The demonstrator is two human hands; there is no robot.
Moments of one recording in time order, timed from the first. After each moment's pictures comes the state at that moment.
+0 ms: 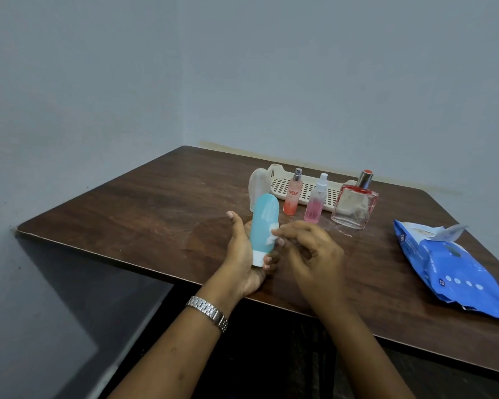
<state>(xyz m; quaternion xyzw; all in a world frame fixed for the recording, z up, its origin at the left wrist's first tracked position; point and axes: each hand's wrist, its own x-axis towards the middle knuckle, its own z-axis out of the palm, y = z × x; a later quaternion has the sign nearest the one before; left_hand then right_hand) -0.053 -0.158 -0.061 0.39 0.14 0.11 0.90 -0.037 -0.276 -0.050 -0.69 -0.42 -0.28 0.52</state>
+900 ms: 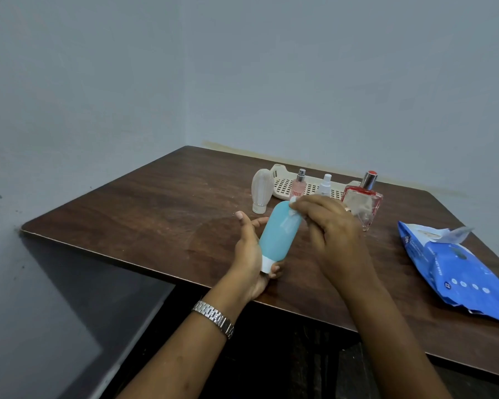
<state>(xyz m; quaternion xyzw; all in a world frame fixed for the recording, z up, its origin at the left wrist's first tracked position) -0.055 -0.166 -0.062 0.44 0.16 0.15 0.87 -0.013 -0.288 -0.014 -0.75 -0.45 -0.34 0.34</state>
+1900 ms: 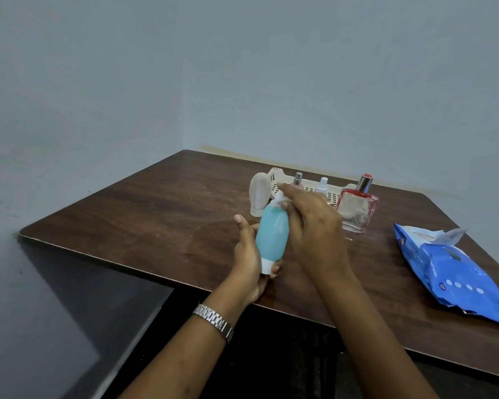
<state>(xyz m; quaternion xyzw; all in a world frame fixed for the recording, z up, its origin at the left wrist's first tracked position) -0.055 -0.173 -0.054 0.44 0.17 0.19 0.86 -0.018 -0.258 -0.006 -0.76 -0.40 -0.37 0.37</state>
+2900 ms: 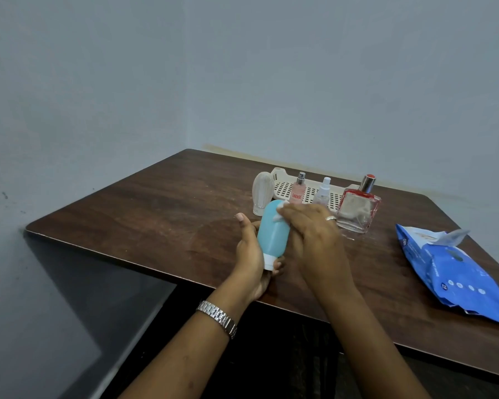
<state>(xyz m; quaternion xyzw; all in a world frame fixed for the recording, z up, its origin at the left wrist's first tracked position) -0.059 -0.173 -0.053 0.42 0.19 0.19 0.86 -0.027 -0.269 -0.024 -0.78 -0.42 -0.33 0.31</state>
